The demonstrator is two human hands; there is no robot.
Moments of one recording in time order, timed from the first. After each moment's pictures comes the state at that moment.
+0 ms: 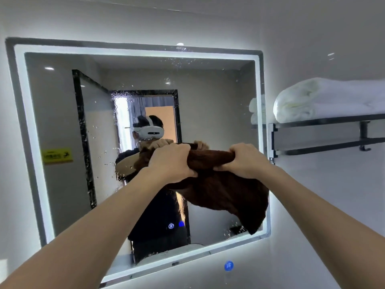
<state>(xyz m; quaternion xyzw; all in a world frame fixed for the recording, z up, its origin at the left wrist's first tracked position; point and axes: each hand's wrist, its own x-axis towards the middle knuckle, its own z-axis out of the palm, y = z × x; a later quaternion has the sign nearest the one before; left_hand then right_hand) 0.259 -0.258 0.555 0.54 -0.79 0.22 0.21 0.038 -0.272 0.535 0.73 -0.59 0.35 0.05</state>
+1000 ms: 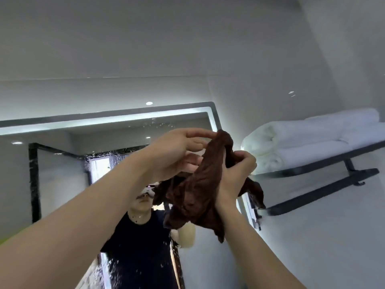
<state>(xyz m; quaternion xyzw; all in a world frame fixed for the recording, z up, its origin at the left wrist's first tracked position) 0.092 -0.291 0.706 0.27 -0.81 -0.37 0.37 -0.010 -0.365 0.612 0.29 -0.19 0.93 -0.10</state>
